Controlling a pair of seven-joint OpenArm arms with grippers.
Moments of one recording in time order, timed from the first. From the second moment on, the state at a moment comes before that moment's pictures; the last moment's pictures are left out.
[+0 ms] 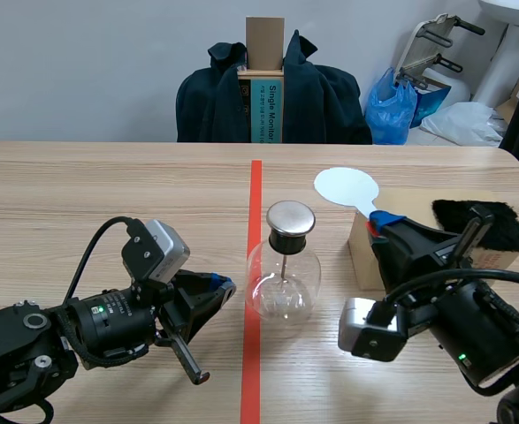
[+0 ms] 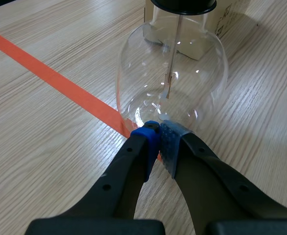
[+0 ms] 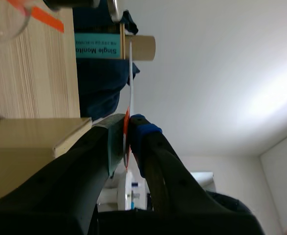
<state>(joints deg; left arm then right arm) -2.7 -26.9 39.6 67.5 -11.0 -22.2 -23.0 -20.1 9.1 3.2 81.0 -78.6 -30.9 33.3</state>
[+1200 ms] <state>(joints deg) -2.7 -26.9 39.6 67.5 -11.0 -22.2 -23.0 -20.1 9.1 3.2 81.0 -78.6 -30.9 52.1</state>
